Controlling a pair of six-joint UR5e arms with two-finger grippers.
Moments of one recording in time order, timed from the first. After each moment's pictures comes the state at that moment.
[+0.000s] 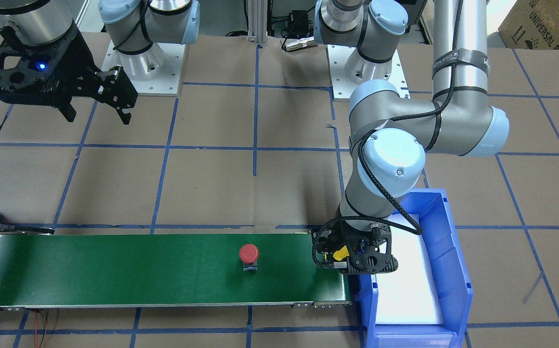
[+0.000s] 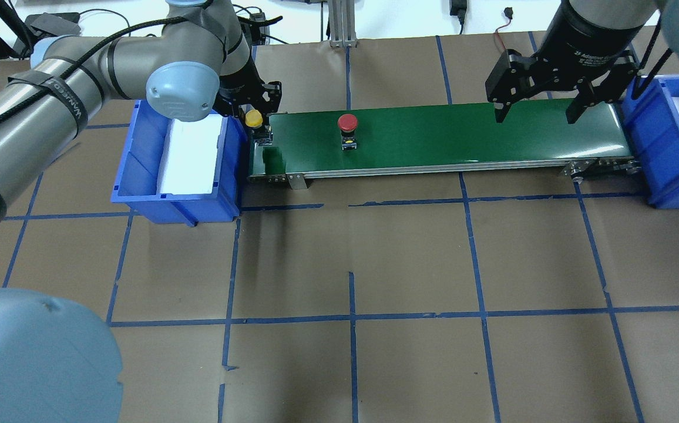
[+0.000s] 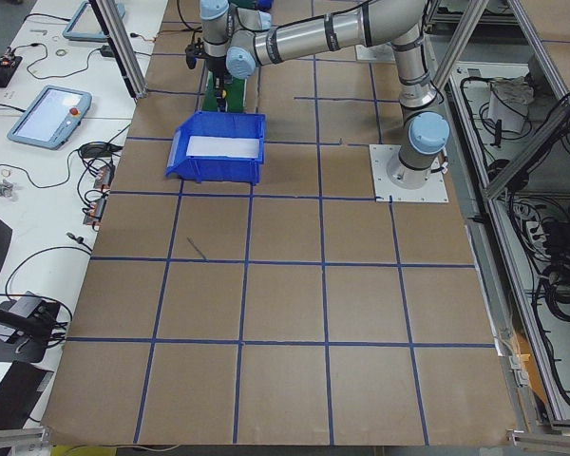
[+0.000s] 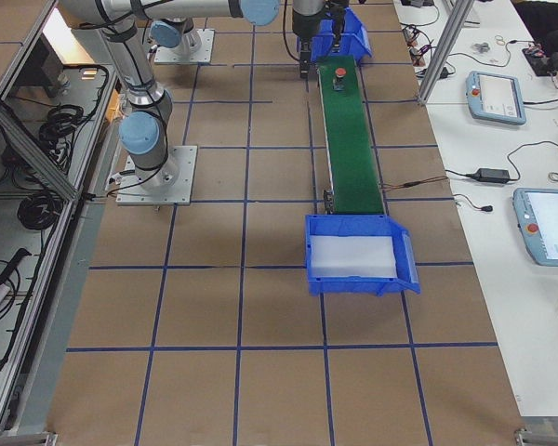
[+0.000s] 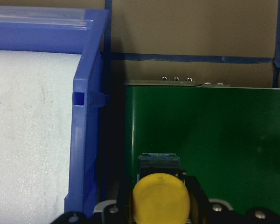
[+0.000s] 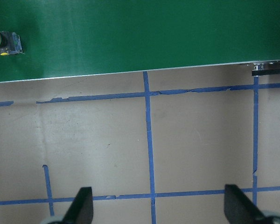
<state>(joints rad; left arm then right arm) -1.67 -2.05 -1.45 -1.13 1.58 -0.15 1.54 -1.58 1.52 -1.54 -1.54 0.02</state>
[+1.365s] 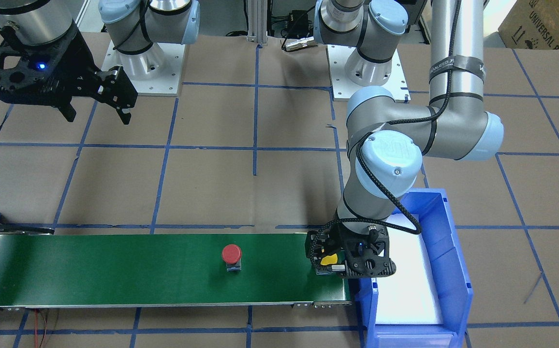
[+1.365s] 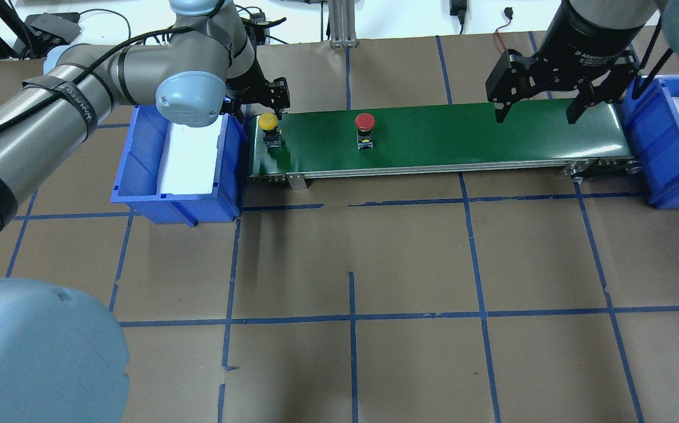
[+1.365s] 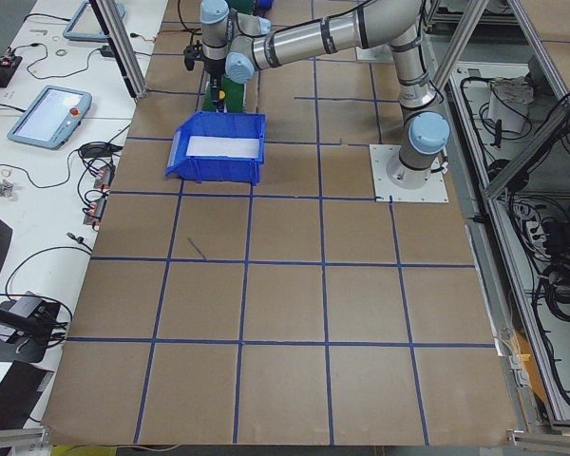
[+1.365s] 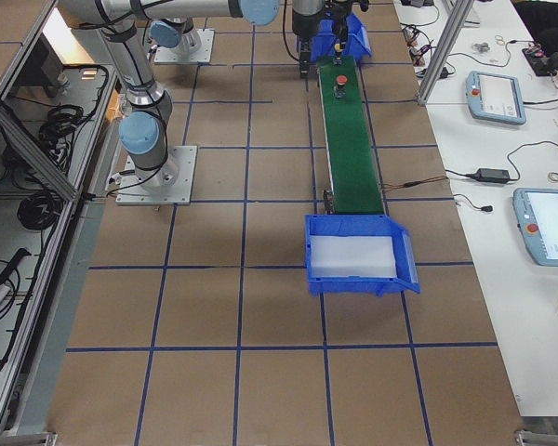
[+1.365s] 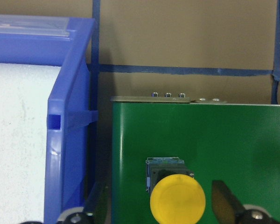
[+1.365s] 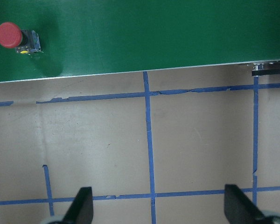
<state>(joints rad) -1.68 -2.04 -1.46 -1.06 1.56 -0.15 1.54 -1.58 1.52 -1.54 -1.54 0.02</state>
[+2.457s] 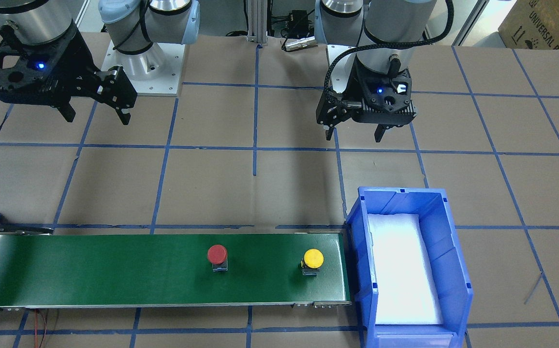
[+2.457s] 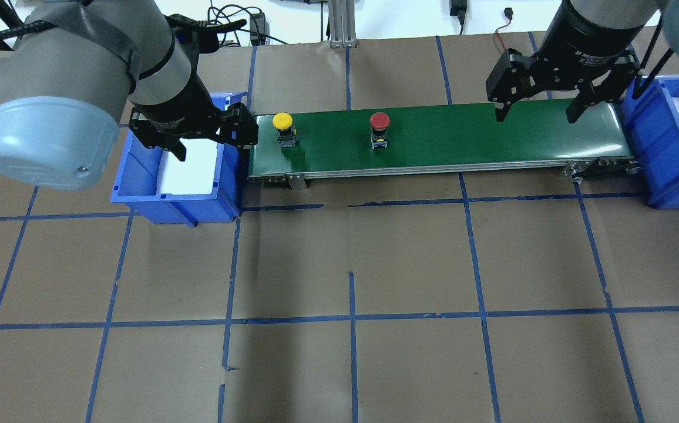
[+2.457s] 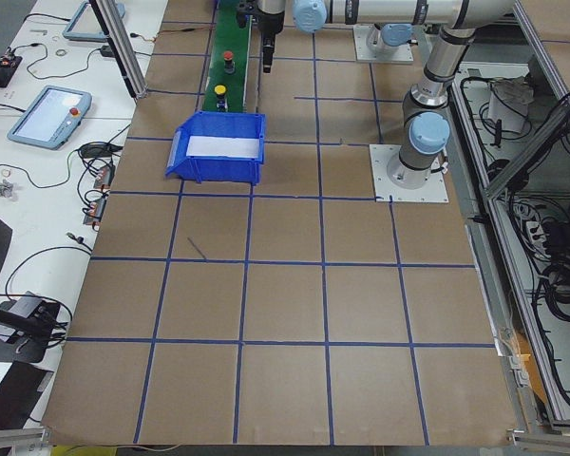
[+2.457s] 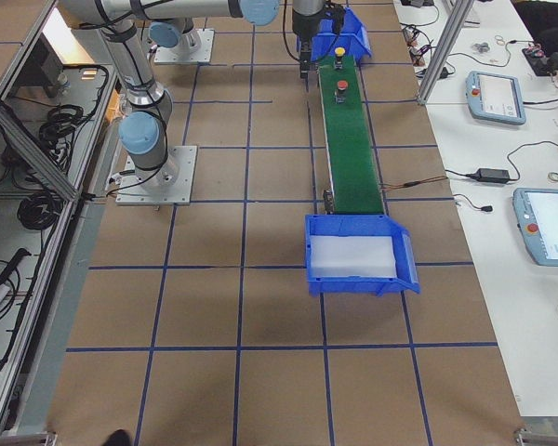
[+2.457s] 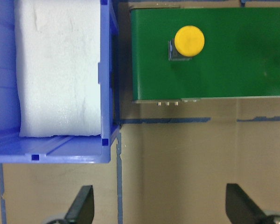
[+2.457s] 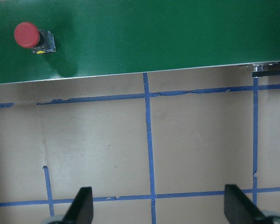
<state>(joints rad) -1.69 -1.56 -1.67 -1.39 1.57 -0.10 1.54 -1.58 1.52 -1.55 -1.54 0.02</state>
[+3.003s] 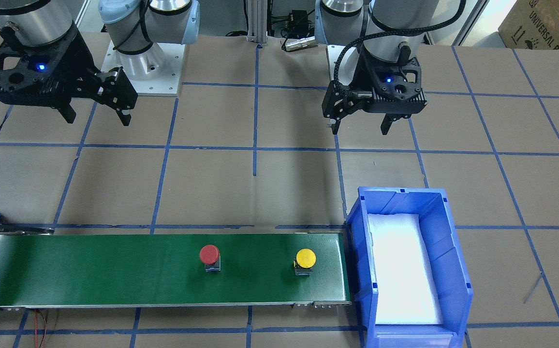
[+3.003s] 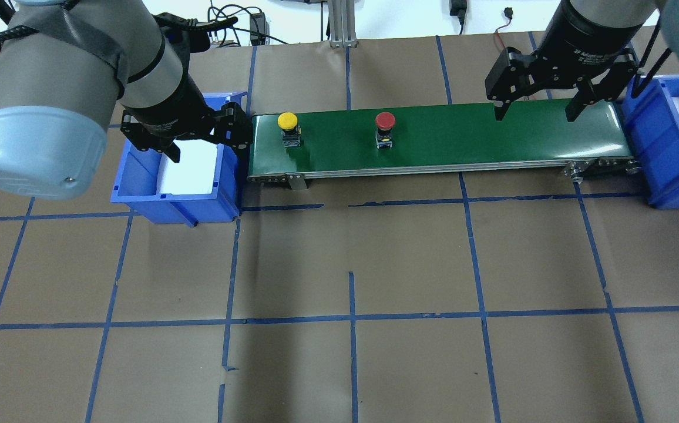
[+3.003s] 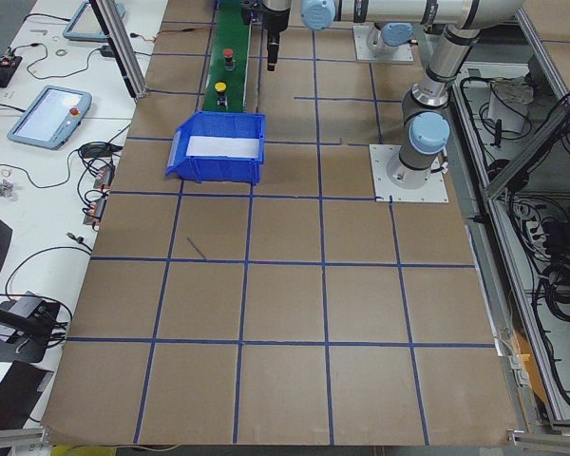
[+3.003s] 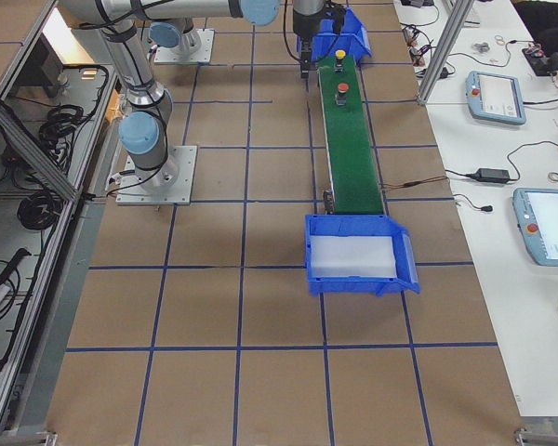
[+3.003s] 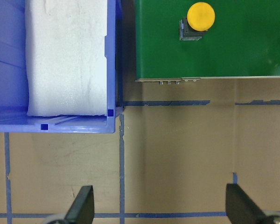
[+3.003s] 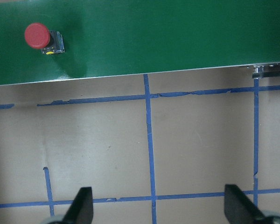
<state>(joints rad) -1.66 -1.55 -1.64 -1.45 1.58 -0.10 1.54 -1.57 1.52 -1.55 -1.54 0.02</state>
